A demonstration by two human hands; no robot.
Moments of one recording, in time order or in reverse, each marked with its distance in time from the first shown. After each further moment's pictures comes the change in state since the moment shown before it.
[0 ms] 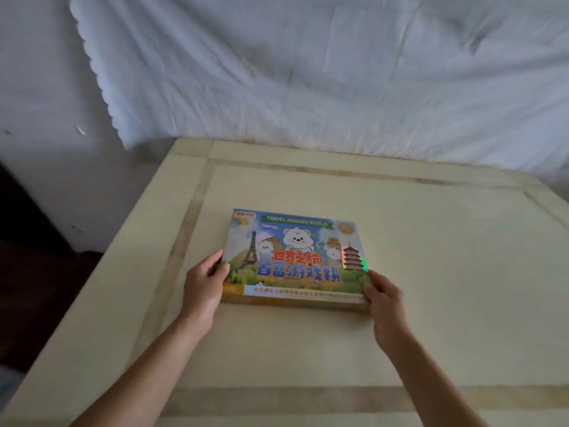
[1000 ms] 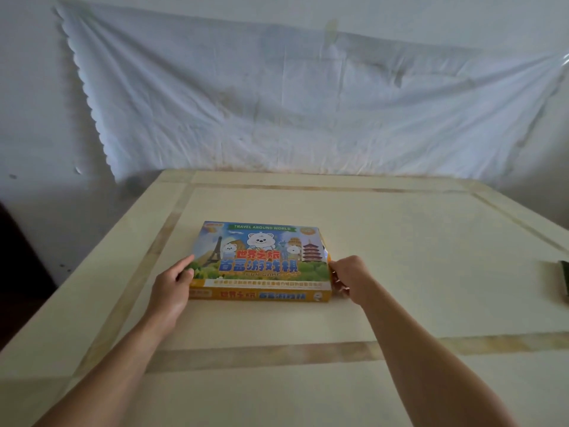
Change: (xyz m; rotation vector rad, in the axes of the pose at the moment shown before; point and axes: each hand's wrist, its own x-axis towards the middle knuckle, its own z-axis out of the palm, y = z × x) left_hand -0.052 -0.015 -0.008 0.208 0.031 0.248; right_hand 0.002 -0.028 -0.039 -0.389 -0.094 0.229
